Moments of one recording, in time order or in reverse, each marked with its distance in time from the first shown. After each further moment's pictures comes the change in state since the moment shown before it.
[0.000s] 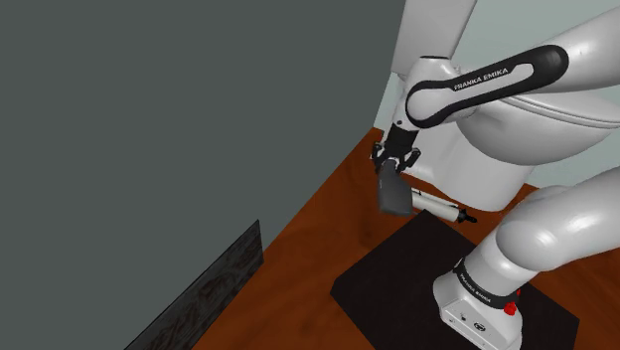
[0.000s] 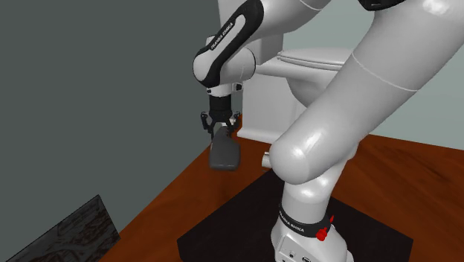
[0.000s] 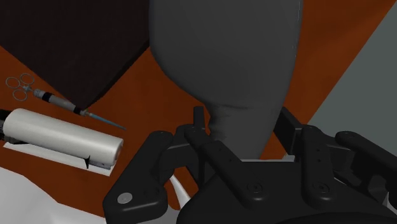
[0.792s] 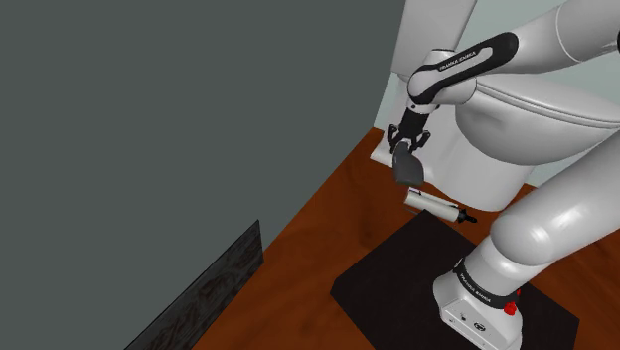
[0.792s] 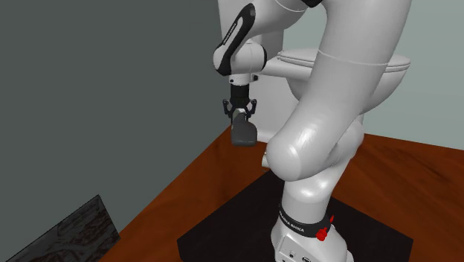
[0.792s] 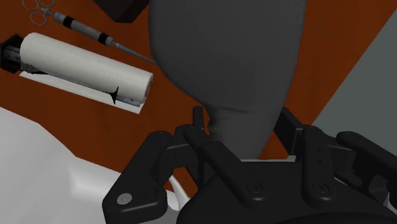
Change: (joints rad) arm -0.123 0.285 -0.194 0.275 -0.040 0.007 -0.292
